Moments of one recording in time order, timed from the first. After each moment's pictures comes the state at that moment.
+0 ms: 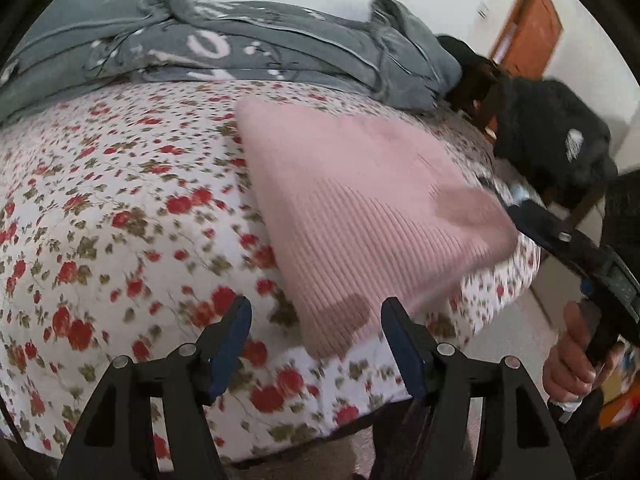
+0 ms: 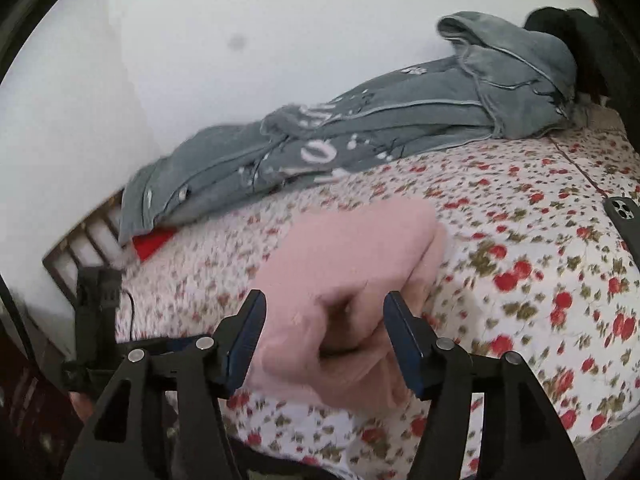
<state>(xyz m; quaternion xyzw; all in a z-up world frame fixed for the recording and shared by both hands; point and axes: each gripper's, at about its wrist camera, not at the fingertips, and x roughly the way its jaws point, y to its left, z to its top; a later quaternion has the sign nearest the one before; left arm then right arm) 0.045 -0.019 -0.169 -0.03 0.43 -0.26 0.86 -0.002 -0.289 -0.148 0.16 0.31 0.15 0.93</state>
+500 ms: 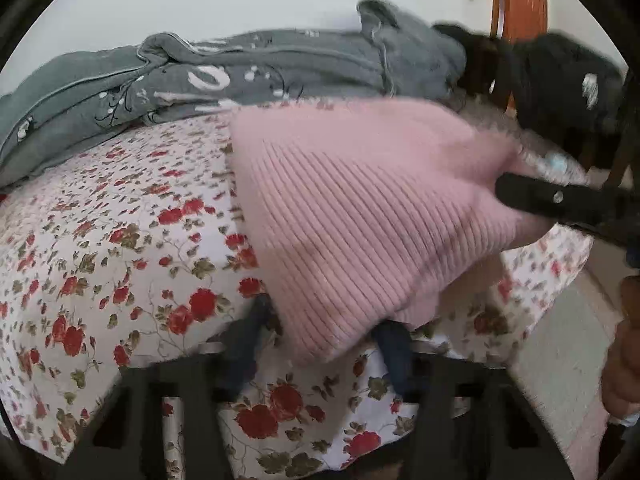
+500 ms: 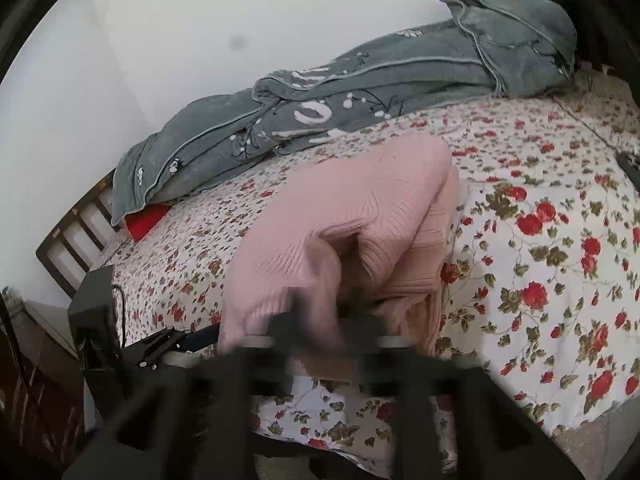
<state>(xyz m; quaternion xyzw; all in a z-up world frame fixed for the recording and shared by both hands) 0.027 -0.048 -0.194 0.04 0.36 -0.20 0.91 0.006 -0.274 -0.182 0.19 0.35 0.14 0.91</state>
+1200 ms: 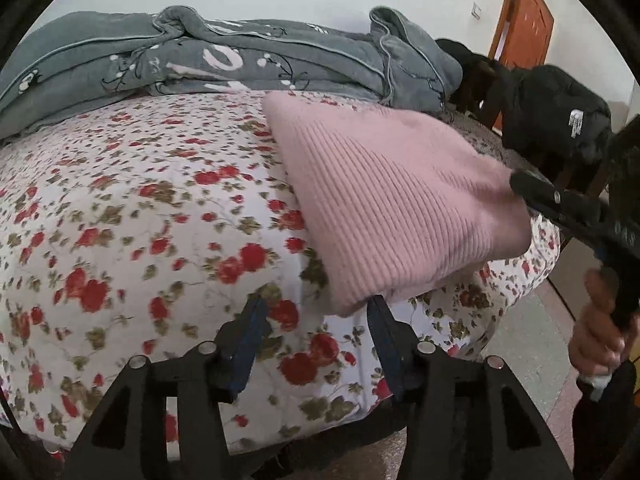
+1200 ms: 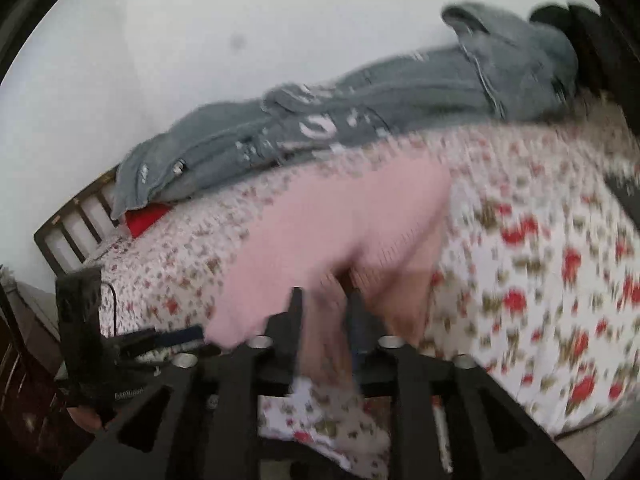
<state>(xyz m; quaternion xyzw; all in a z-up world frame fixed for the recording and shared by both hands) 0.017 0.009 -0.195 -0.02 0.39 -0.23 0.89 -0.014 -0.273 -0.175 0.15 0.31 0.14 0.93</state>
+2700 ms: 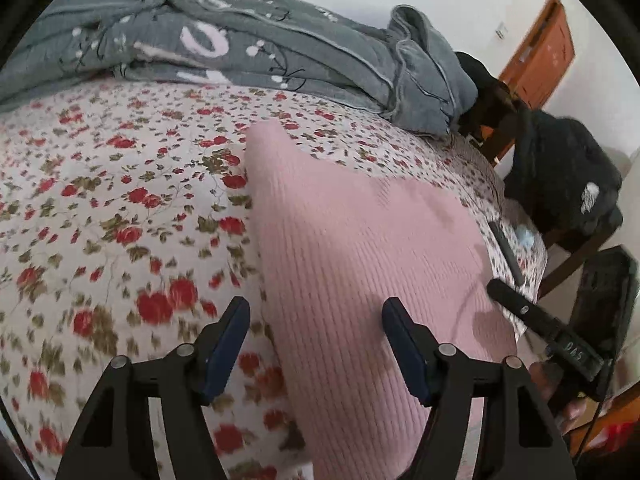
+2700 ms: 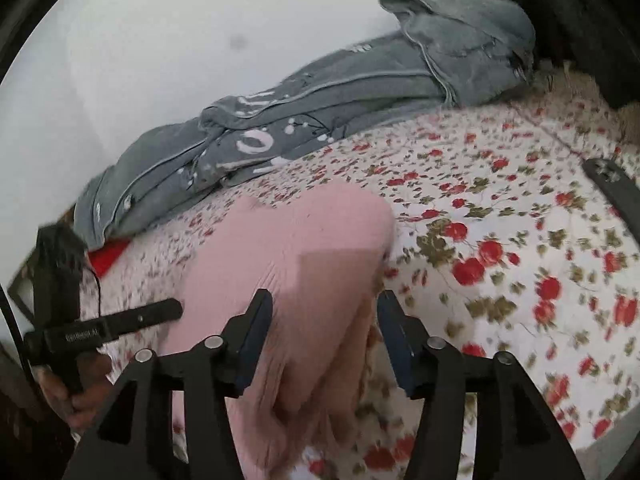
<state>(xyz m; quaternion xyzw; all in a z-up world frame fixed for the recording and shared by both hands) 0.151 -0.025 -0.169 -0.09 0.45 -0.28 0.84 0.053 -0.320 -0.194 0.21 0.34 0.07 0.91</state>
